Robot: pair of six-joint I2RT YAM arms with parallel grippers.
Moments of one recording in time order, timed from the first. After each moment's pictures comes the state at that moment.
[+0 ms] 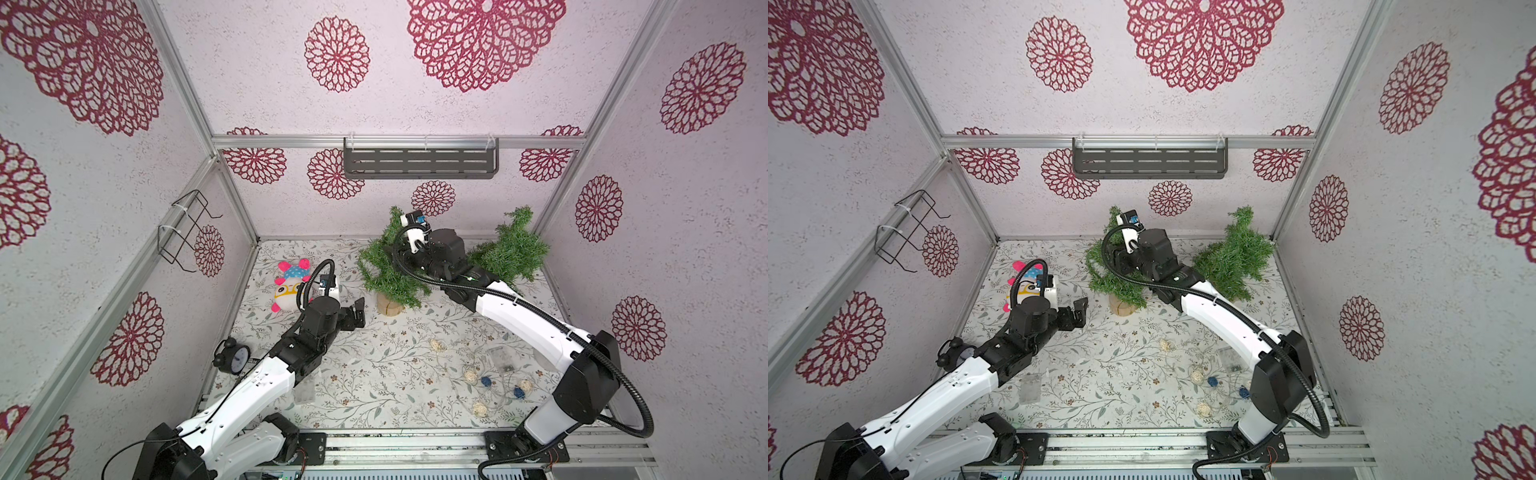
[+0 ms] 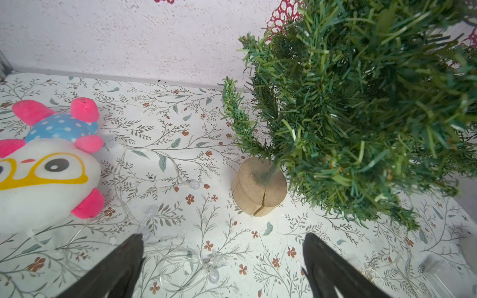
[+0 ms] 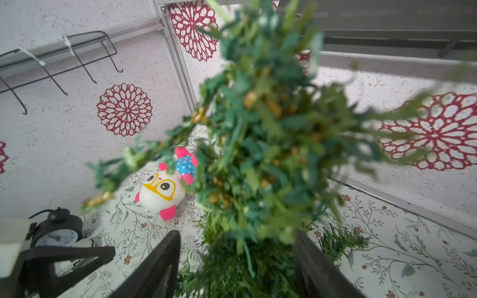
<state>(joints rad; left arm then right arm) -0.57 1.04 0.68 -0.09 -0.29 -0.38 0.71 1.58 1.47 -0.14 -0.02 0.16</state>
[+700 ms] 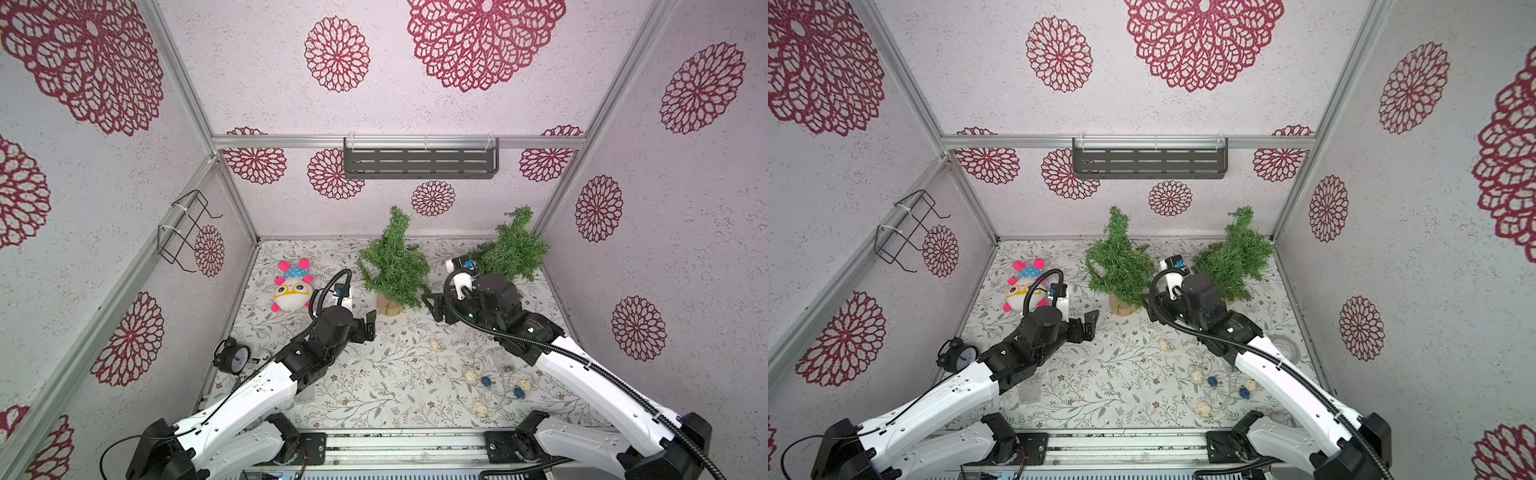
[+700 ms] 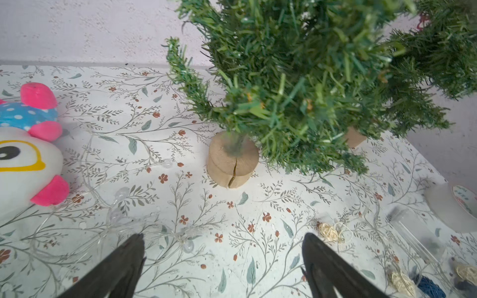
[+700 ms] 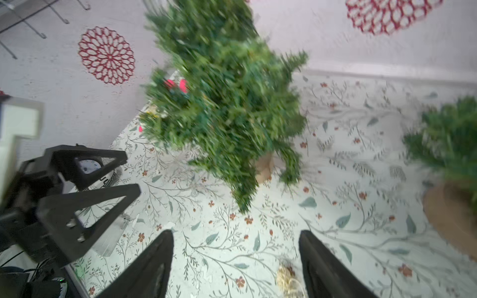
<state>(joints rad) -0.76 1.03 0.68 -0.17 -0.35 -0.41 0.66 1.04 0.91 -0.38 -0.02 0.37</state>
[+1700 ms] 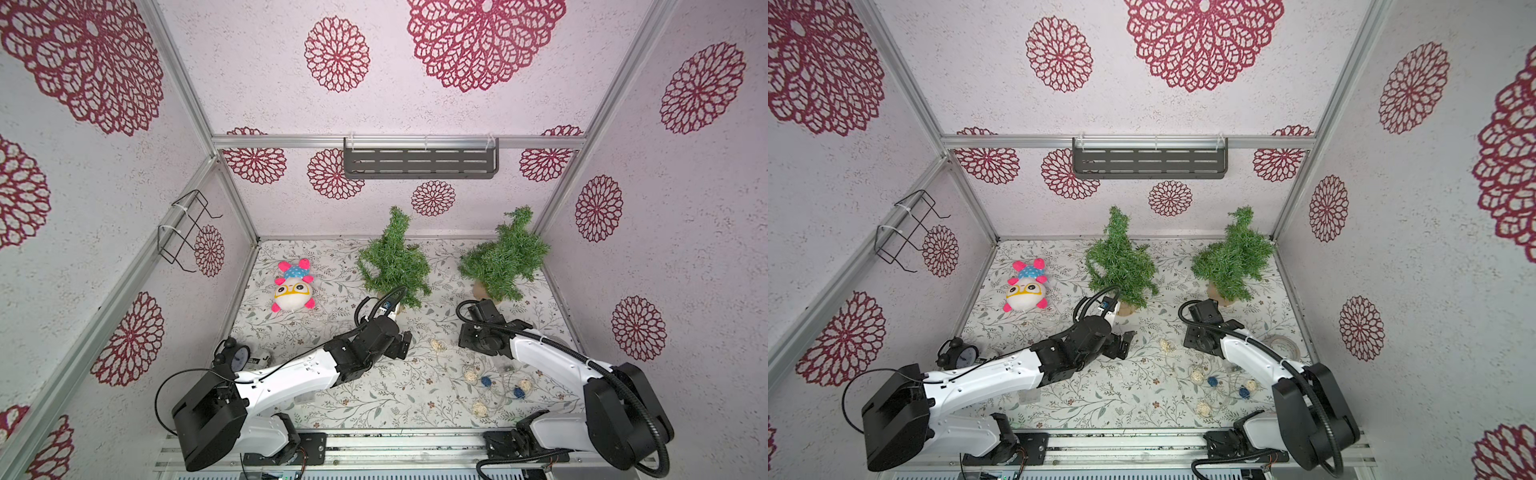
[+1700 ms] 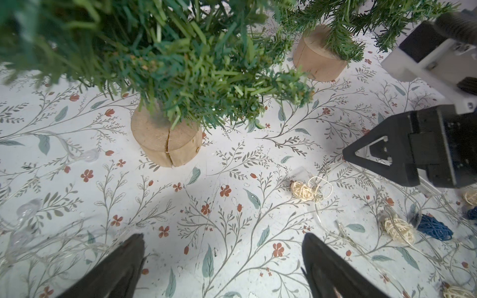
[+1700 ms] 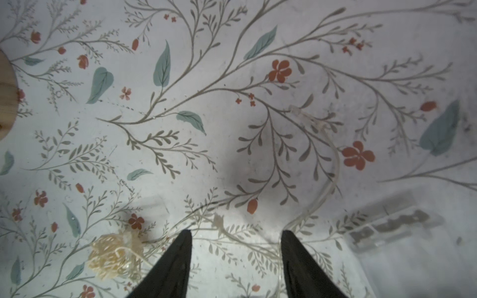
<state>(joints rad) -0.96 1.36 0.77 -0.09 -0.38 -0.37 0.45 1.37 0.69 -0.44 0.11 0.67</state>
